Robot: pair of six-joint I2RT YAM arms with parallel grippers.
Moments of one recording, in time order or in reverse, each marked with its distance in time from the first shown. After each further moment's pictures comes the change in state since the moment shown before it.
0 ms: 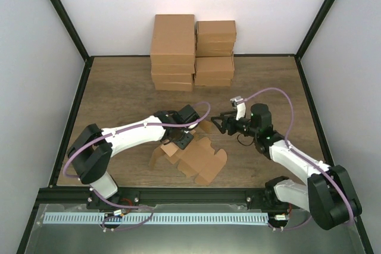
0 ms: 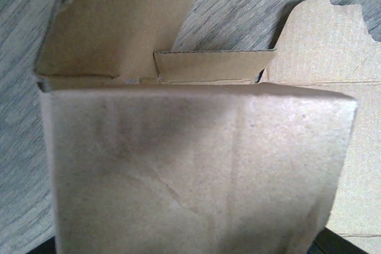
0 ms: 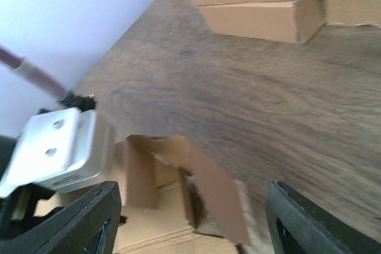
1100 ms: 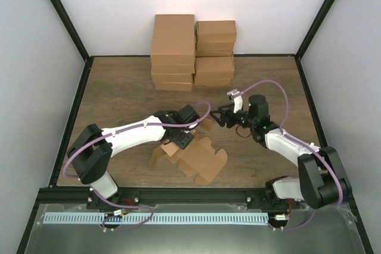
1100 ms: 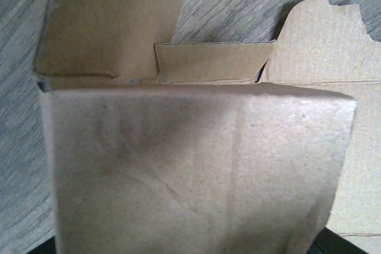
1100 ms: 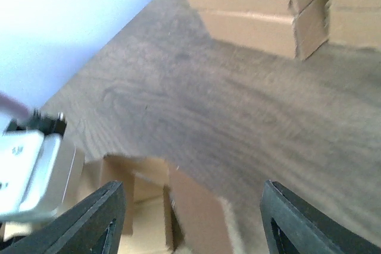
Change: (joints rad) left arm 0.000 0.000 0.000 0.007 0.001 0.004; right arm -0.056 0.177 0.086 0.043 -0.060 -0.106
